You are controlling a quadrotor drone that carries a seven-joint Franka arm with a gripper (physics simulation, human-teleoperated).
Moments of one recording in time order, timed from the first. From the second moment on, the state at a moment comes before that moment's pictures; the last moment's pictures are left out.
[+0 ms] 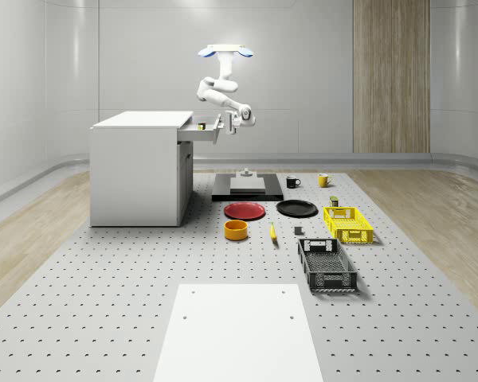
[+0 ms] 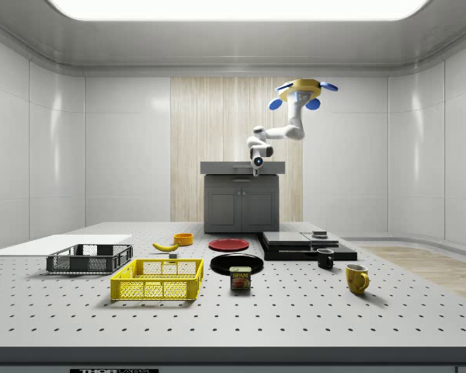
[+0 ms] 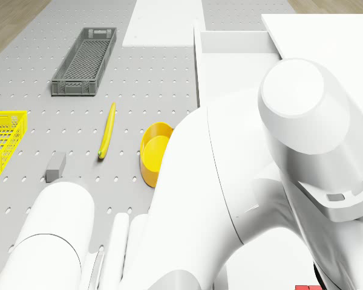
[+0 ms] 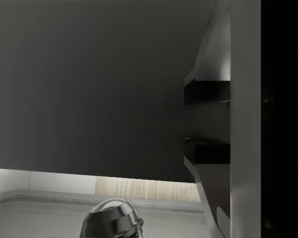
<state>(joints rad) -2.36 -1.66 1.07 -2.34 -1.82 0.43 2.33</state>
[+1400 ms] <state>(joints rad) -1.98 -1.68 0.98 -2.59 -2.25 0.40 2.16</state>
